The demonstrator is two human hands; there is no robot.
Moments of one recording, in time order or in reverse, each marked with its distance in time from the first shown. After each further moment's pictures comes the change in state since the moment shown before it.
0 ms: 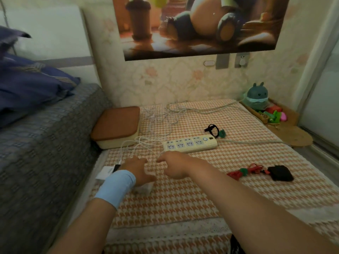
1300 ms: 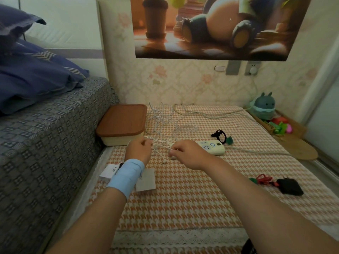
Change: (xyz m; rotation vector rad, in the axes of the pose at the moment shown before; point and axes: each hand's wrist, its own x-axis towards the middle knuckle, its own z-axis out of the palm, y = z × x) left_hand 0.026 -0.009 -0.015 -0.890 0.585 -0.085; right_hand 0.006 0.009 -0.021 0.301 0.303 -0.042
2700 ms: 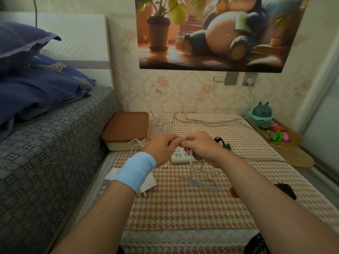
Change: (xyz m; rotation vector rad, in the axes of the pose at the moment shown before) left_hand -0.033 0.071 -0.021 0.197 -0.353 0.503; right_hand -0.030 -0.033 -0.052 0.482 0.068 0.098
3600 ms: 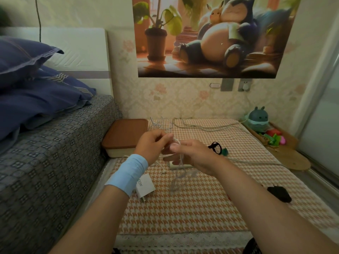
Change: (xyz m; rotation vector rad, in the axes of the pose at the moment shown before) left_hand -0.001 0.003 -0.016 -0.353 0.298 0.021; right_hand -0.021 -0.013 0.009 0.271 -0.195 -0.014
